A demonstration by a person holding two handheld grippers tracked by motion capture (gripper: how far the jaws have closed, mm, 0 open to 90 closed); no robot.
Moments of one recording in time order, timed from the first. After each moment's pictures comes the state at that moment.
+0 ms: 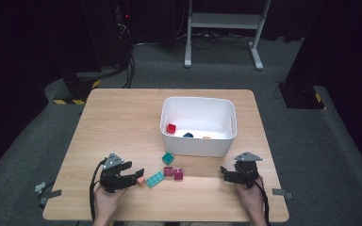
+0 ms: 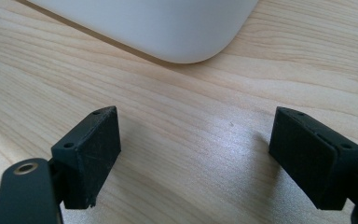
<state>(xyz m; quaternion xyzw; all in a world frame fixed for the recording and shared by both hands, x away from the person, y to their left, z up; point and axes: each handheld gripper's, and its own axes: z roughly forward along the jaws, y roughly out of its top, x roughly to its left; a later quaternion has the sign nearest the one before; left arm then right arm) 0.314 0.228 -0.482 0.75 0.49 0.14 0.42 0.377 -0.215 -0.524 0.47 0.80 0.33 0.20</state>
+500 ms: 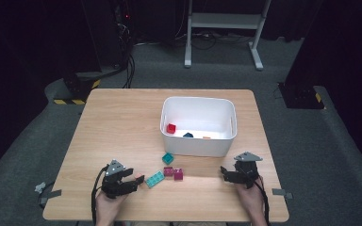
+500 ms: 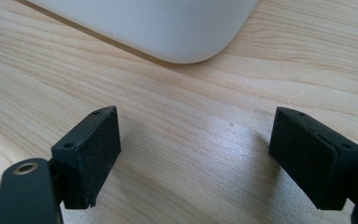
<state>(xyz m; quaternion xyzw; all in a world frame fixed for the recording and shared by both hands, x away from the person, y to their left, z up) 0.305 0.227 -0.506 0.76 0.49 0.14 0.41 0.377 -0.215 -0.524 0.47 0.80 0.33 0.20</state>
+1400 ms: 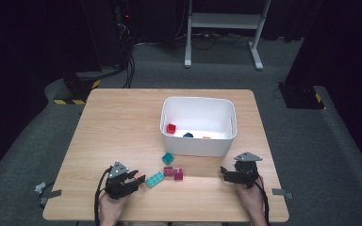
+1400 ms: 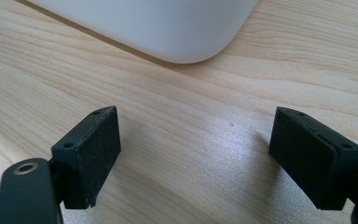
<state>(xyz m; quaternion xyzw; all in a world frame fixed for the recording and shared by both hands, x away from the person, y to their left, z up) 0.306 0.221 -0.515 0.76 0.48 0.14 0.41 0.377 -0.214 -0.524 0.47 0.80 0.33 0.20</state>
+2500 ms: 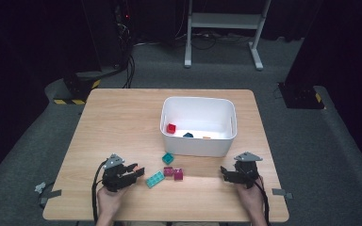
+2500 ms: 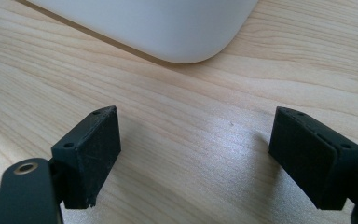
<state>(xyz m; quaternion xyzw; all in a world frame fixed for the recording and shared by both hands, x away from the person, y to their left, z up) 0.322 0.230 -0.493 0.74 0.49 0.12 0.44 0.376 -0.214 -0.524 0.47 0.79 0.33 0.20</state>
